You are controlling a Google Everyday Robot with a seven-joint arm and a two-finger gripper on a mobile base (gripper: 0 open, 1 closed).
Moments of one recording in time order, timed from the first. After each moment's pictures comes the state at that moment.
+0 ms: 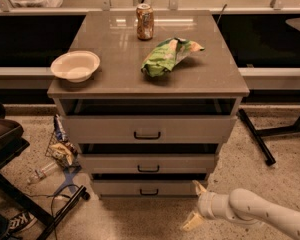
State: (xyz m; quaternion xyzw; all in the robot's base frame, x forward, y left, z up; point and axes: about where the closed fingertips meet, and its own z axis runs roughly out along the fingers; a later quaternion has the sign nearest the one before) arm 0.473 -0.159 0.338 -0.53 0.75 0.18 0.35
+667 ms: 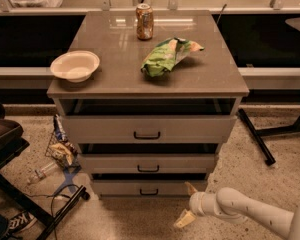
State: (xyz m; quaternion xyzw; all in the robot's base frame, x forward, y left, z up) arm 0.509 -0.142 0.254 -0.52 0.75 0.20 0.35
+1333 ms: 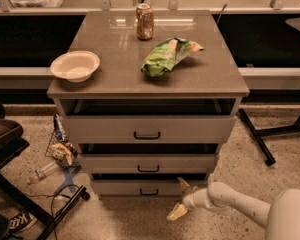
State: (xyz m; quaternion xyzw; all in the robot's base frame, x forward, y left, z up) arm 0.548 -0.118 0.222 -0.53 0.74 0.21 0.36
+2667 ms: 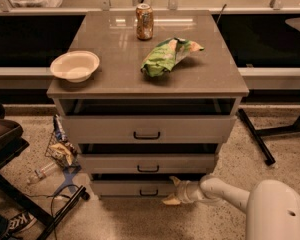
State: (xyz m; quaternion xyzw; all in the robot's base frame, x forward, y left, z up) arm 0.580 -0.095 0.197 -0.54 0.74 0.21 0.34
